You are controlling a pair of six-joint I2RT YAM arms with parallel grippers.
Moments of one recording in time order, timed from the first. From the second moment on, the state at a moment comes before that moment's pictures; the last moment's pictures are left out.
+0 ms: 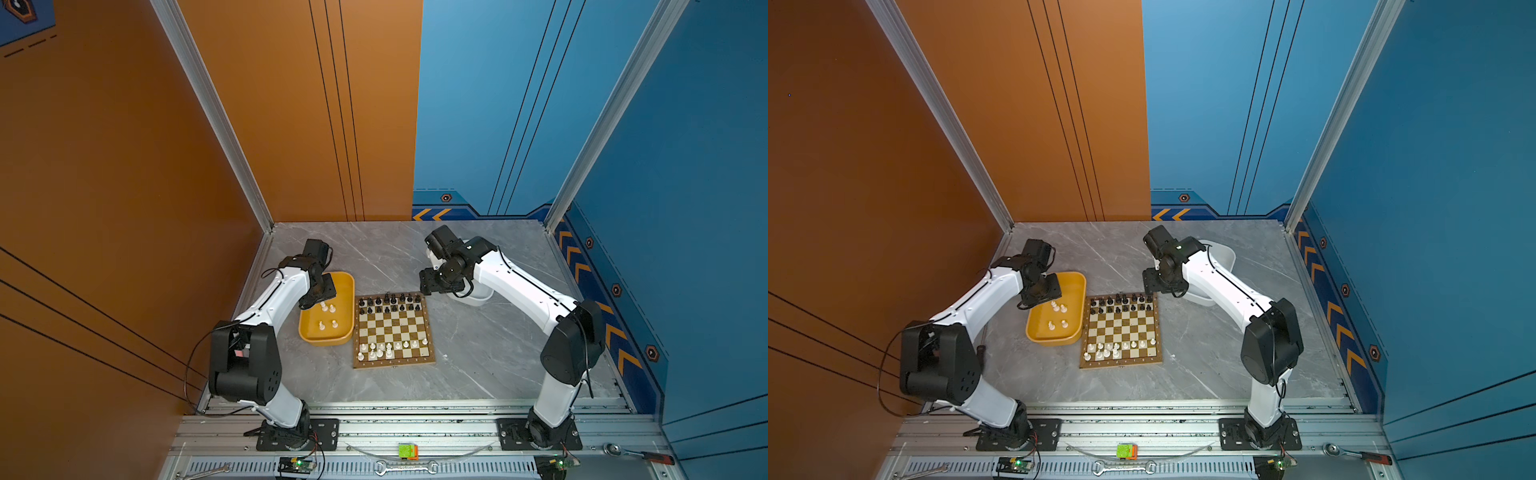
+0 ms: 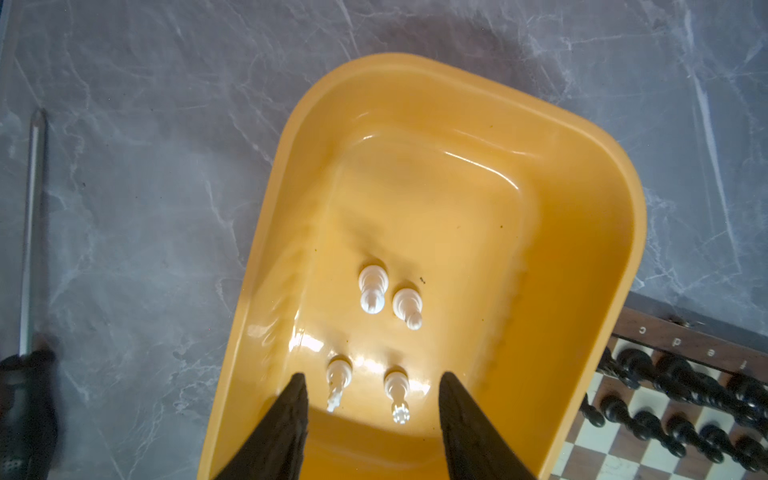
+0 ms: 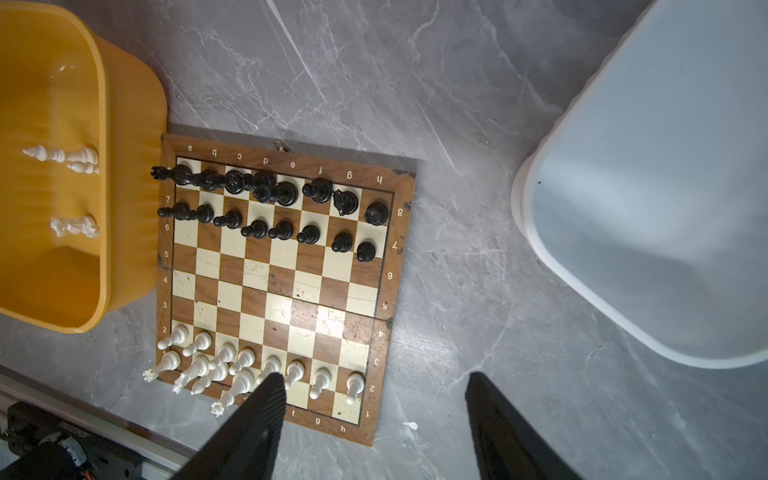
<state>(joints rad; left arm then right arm) -0.11 1.61 1.24 -0.88 -0.14 -0.50 0.62 1.82 1.69 -1.08 -0.05 0.40</state>
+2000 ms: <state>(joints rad) -0.05 1.84 1.32 -0.86 -0.08 -0.42 0.65 1.89 1.77 -1.09 -0.06 0.42</state>
